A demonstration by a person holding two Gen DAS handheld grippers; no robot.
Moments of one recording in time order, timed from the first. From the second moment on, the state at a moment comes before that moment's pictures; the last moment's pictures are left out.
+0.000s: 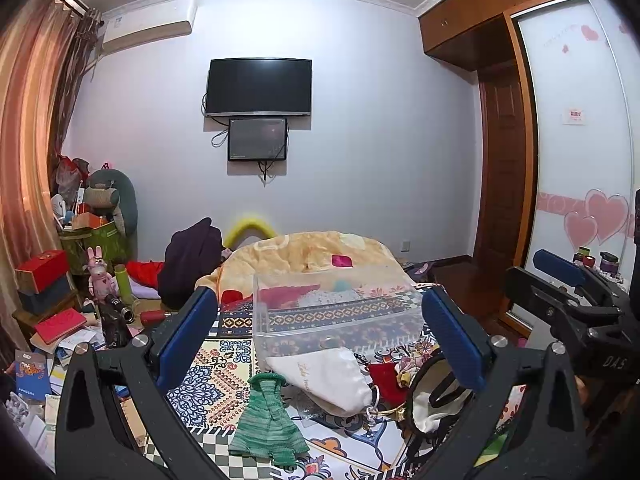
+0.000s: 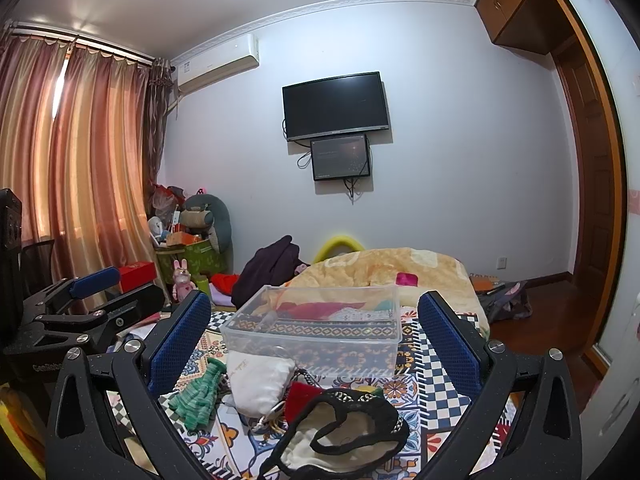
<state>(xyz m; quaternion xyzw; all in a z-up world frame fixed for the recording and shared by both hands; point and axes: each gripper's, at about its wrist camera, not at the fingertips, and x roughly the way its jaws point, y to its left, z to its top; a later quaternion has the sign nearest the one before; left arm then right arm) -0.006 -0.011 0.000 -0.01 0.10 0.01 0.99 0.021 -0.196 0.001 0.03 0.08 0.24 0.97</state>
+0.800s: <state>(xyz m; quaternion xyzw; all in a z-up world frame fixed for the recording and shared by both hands) -0.007 -0.013 -0.002 0.00 0.10 0.02 0.99 0.021 -0.196 0.002 0.03 0.08 0.24 0.97</state>
